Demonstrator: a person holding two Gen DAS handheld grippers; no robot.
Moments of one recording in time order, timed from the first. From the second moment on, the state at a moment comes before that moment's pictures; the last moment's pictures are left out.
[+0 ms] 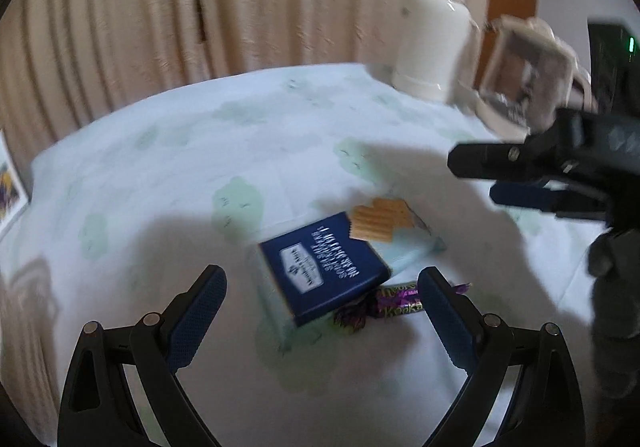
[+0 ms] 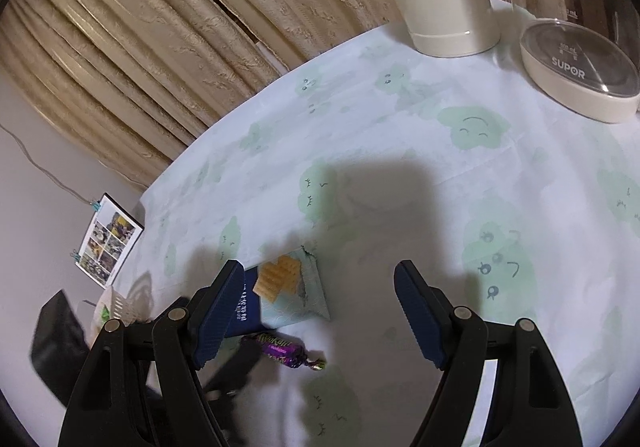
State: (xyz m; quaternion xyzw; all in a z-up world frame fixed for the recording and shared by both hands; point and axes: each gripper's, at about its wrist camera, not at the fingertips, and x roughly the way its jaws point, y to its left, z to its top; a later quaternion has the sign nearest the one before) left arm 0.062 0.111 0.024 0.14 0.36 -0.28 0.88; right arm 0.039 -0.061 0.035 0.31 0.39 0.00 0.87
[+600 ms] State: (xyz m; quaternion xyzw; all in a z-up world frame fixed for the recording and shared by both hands) left arm 0.114 0.087 0.012 0.18 0.41 -0.23 0.87; right arm 0.033 -0.066 0.042 0.33 0.38 0.01 0.86
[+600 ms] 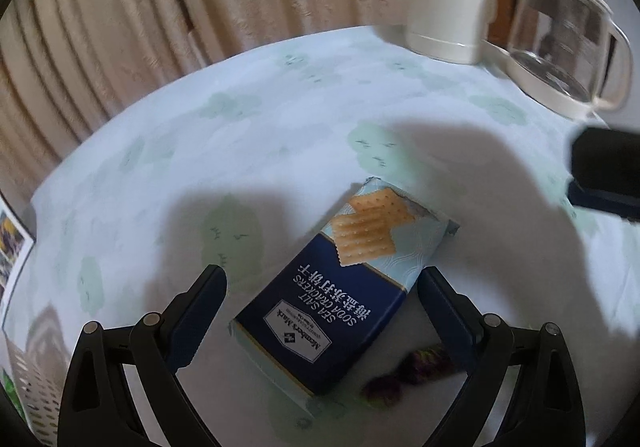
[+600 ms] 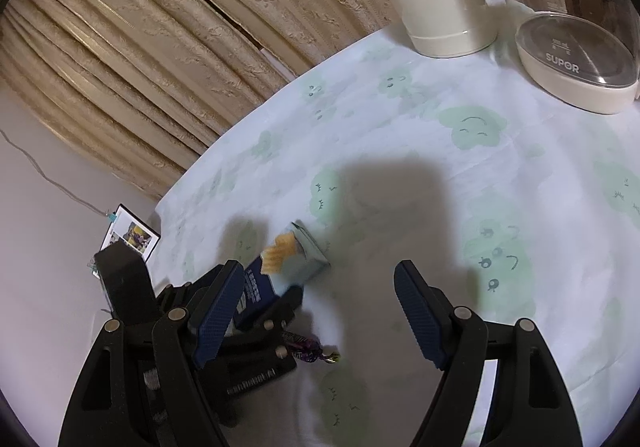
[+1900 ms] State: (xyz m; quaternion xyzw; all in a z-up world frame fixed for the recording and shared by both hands) left arm 0.094 0.174 0.031 -0.01 0.38 -0.19 0.90; right arm 0.056 -0.011 0.019 0.20 0.47 0.17 0.85
